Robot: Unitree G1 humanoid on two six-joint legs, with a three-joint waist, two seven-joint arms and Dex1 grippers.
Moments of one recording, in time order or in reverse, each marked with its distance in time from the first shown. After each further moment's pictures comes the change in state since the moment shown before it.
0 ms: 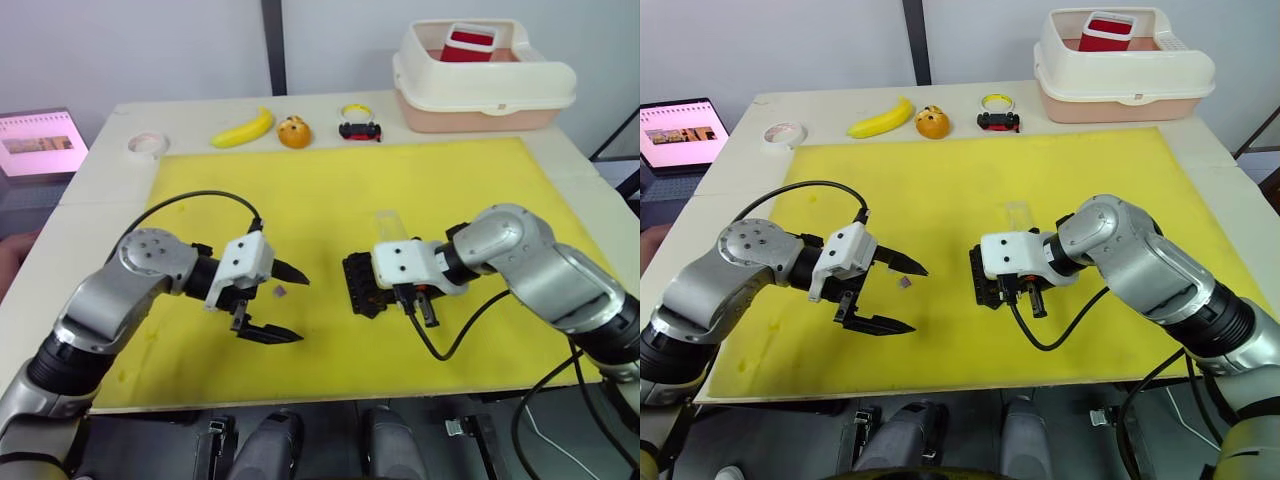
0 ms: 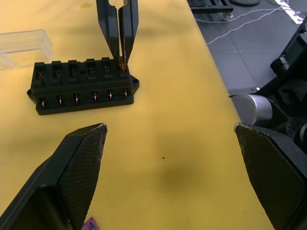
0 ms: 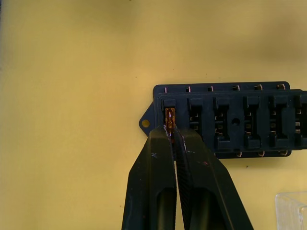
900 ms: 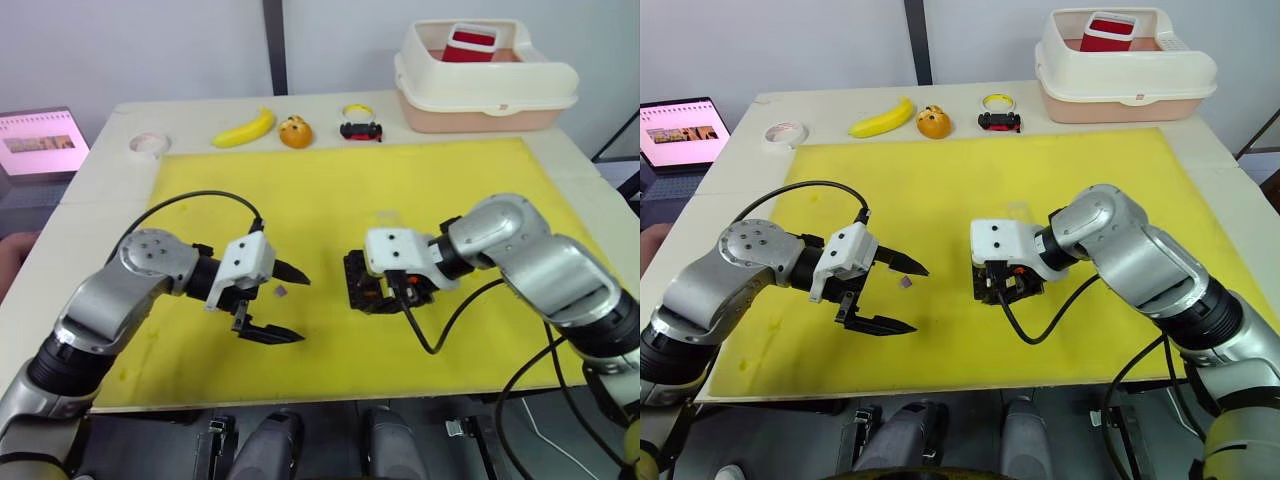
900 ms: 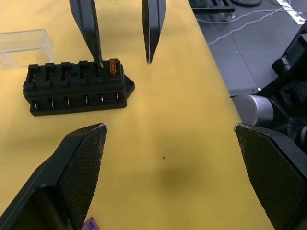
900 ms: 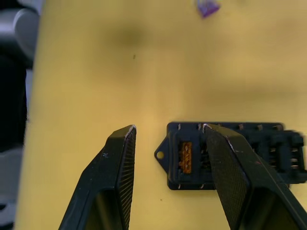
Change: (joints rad) left arm 0.000 -0.001 -0.002 -0.003 0.000 0.002 0.005; right arm -0.039 0.075 -0.110 -0.053 0.119 0.197 0.002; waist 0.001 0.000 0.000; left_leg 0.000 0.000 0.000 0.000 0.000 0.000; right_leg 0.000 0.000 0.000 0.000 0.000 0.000
